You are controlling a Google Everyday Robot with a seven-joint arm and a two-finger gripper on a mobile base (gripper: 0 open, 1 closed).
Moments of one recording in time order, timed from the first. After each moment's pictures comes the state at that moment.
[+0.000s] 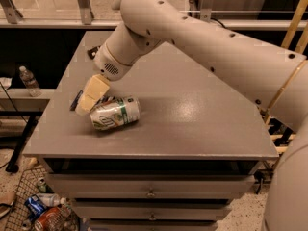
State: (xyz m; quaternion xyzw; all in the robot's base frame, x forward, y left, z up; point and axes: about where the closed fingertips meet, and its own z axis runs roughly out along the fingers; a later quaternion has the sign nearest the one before) arm 0.569 0.169 0.863 -0.64 0.68 0.26 0.26
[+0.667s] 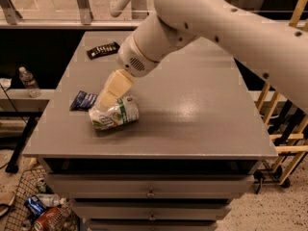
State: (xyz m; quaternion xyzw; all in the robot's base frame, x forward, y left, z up) arm 0.550 0.107 0.899 -0.61 0.70 0.23 0.29
